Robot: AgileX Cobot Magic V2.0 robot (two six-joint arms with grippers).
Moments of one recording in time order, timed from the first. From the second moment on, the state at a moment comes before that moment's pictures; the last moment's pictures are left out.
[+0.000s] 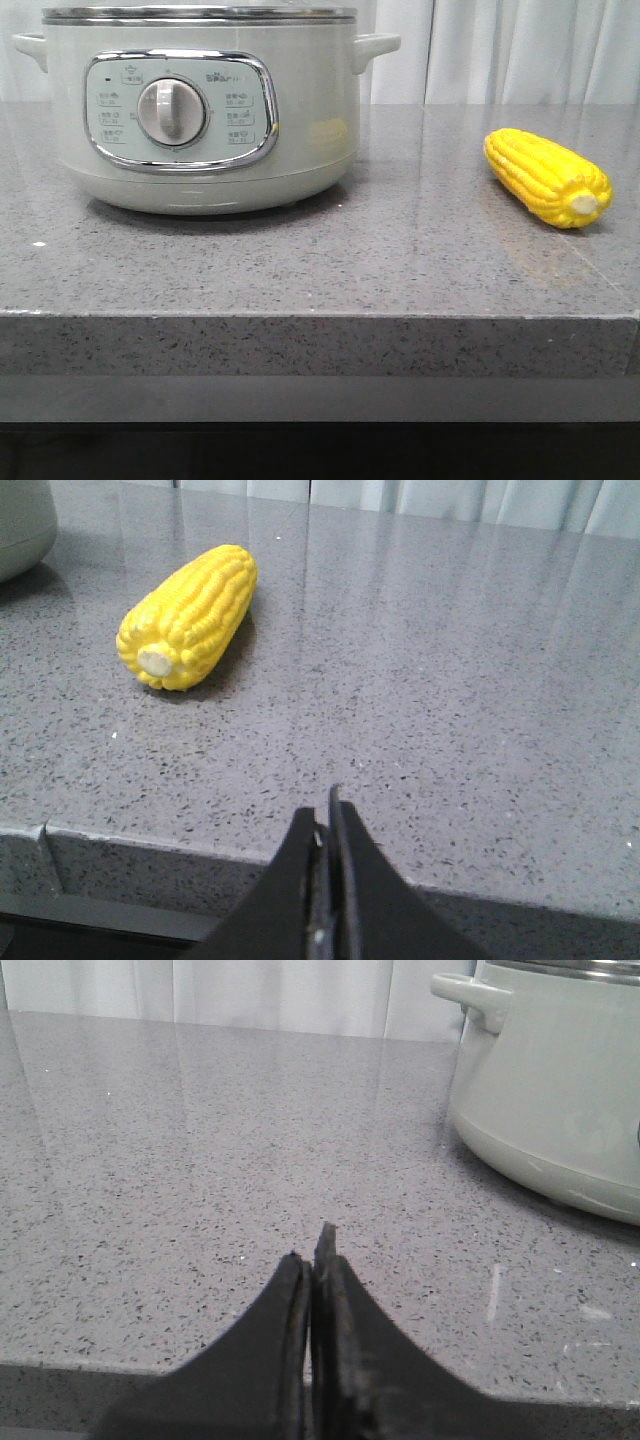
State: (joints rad) left arm -0.01 0.00 0.01 -0.07 0.18 0.06; right arm 0.03 -0.01 0.03 0.07 0.22 -0.10
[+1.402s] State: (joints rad) left arm -0.01 0.00 0.01 -0.07 0.17 0.06; right arm 0.03 -0.01 0.03 0.07 0.22 -0.10
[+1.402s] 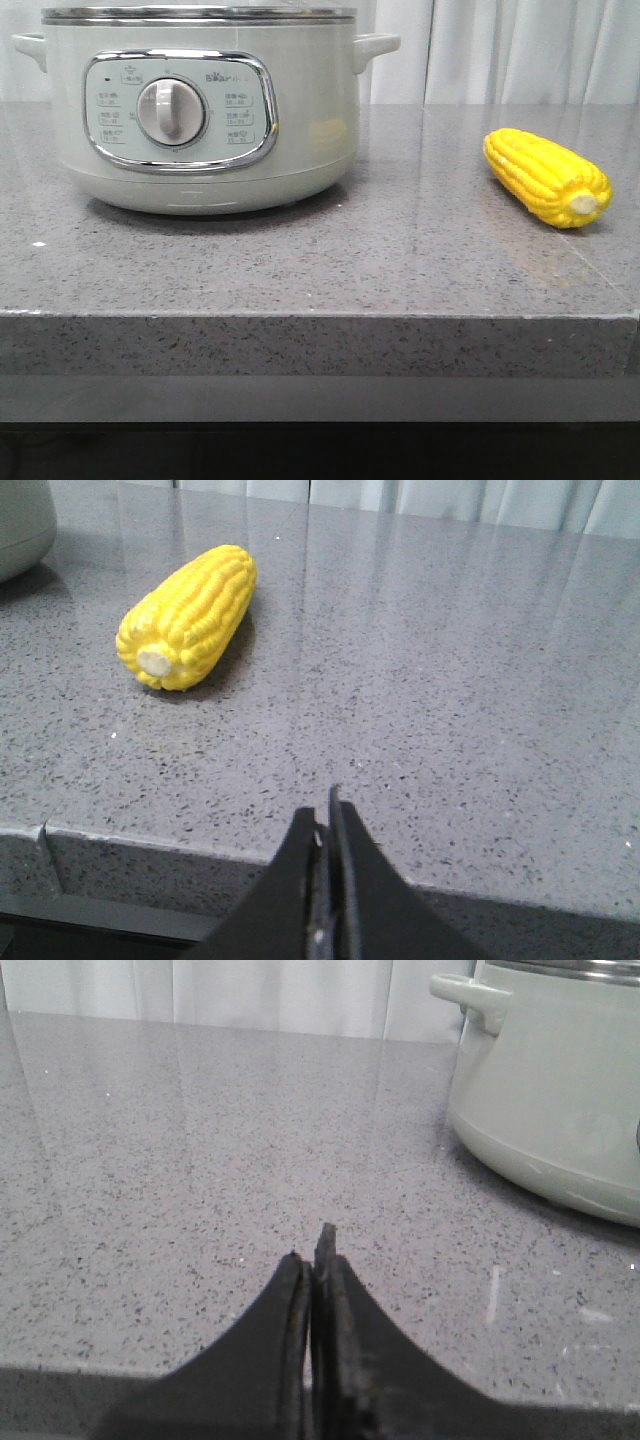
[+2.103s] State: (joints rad) left arm -0.01 0.51 -0.56 -0.08 0.25 0.06; right arm 0.03 0.35 -0.51 0.07 0.33 -0.10
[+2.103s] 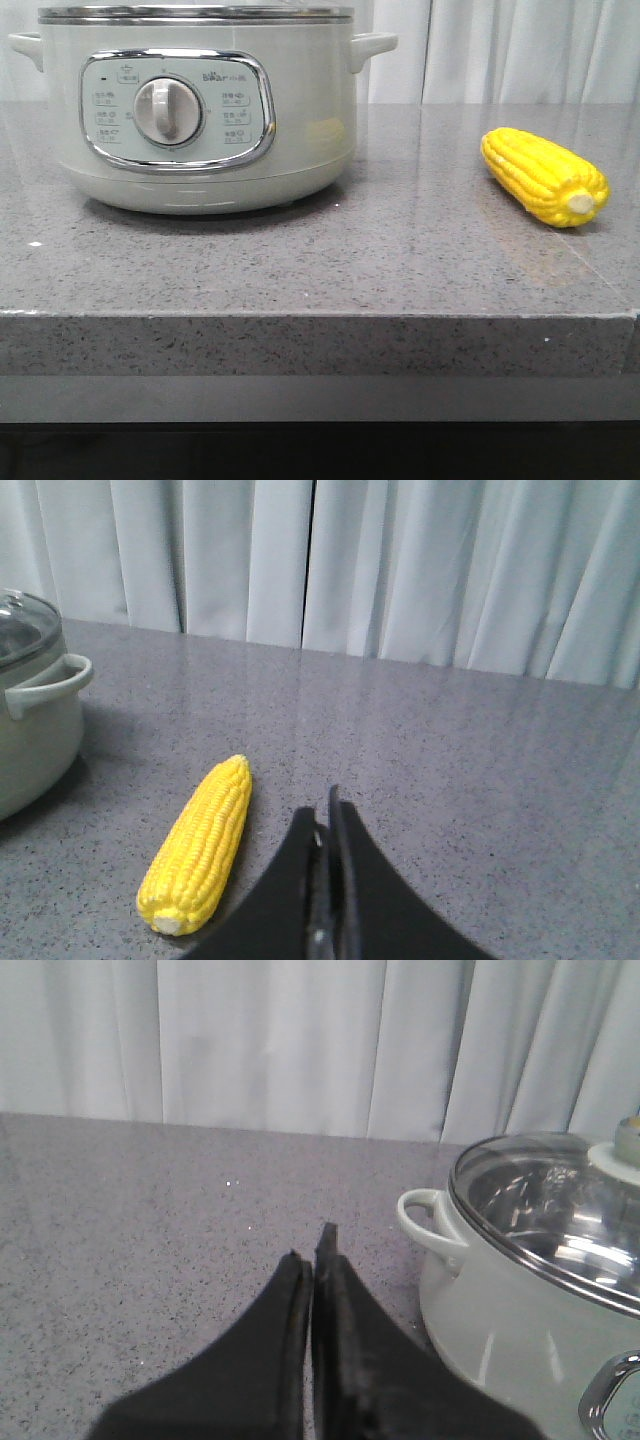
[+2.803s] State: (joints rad) left arm -0.19 0.94 -1.08 -0.13 0.62 0.07; right arm 0.03 0.38 -0.51 0.07 0.35 -0.10
